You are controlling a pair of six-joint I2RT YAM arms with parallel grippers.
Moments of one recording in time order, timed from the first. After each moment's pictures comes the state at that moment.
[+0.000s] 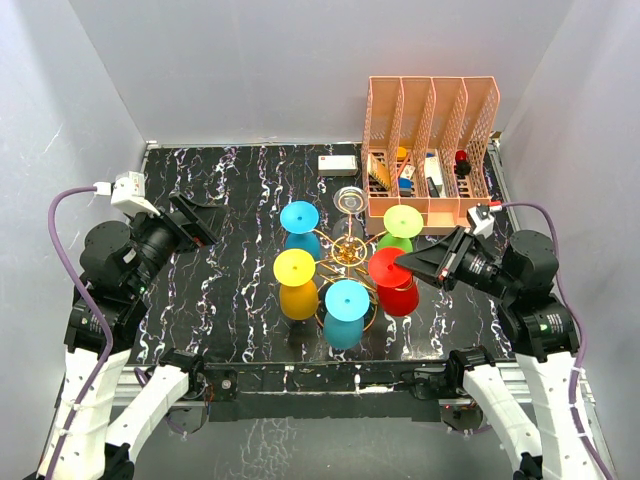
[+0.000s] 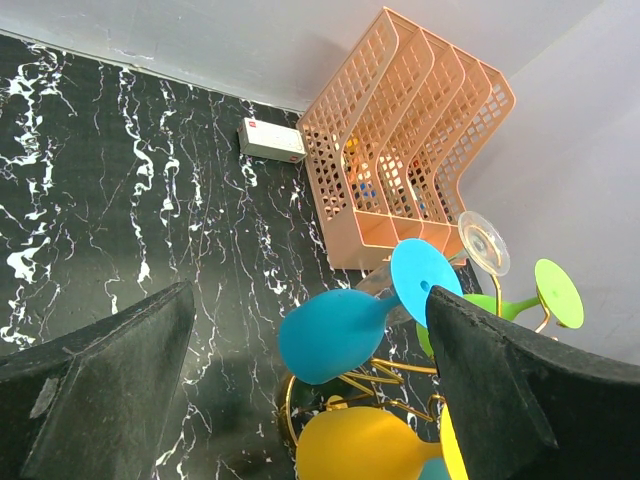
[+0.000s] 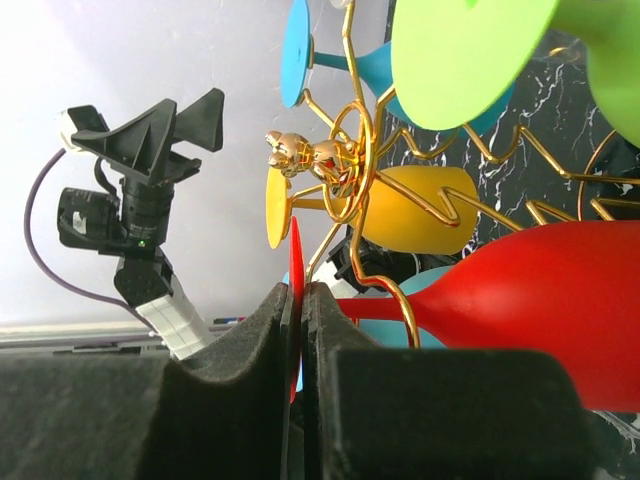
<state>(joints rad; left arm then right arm) -0.25 0.67 1.14 -0.60 0.09 -0.55 0.14 0.57 0.95 -0.63 -0.77 1.13</state>
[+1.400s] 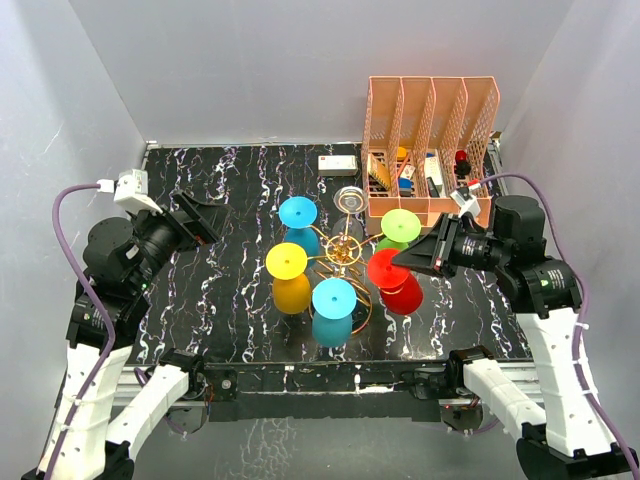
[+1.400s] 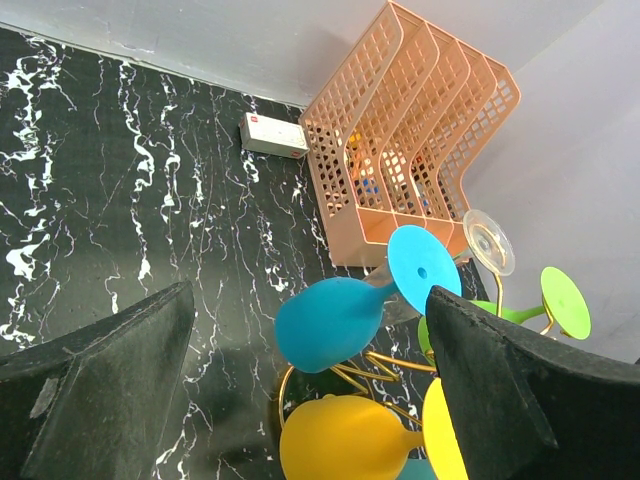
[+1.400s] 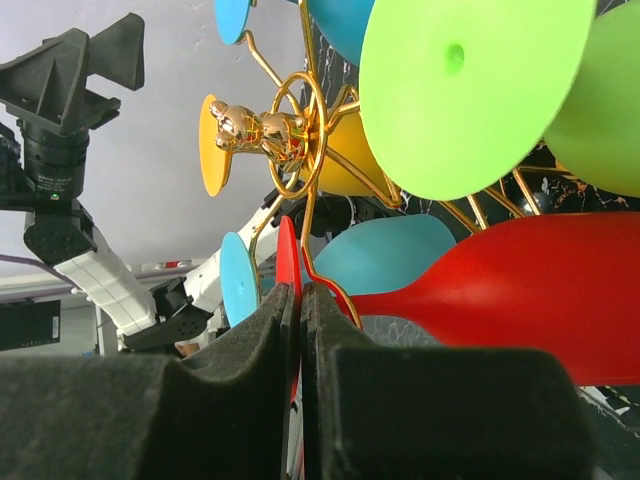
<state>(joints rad) -0.25 0.69 1.14 -0.60 0.10 -0.55 0.14 0.80 1.18 -0.92 -0.84 0.77</state>
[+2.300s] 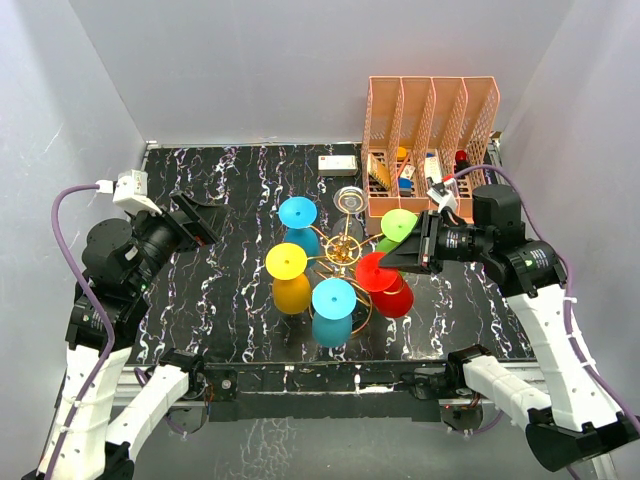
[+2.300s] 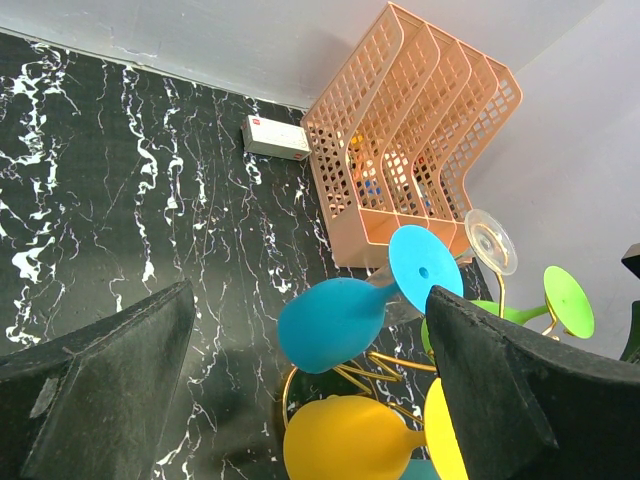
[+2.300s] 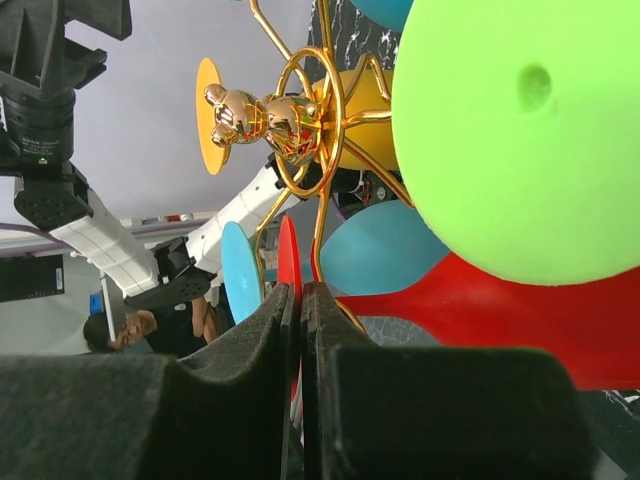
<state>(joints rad) -0.25 0.68 1.14 -0.60 0.09 -0.54 0.26 0.91 1.20 -0.90 -0.87 0.76</state>
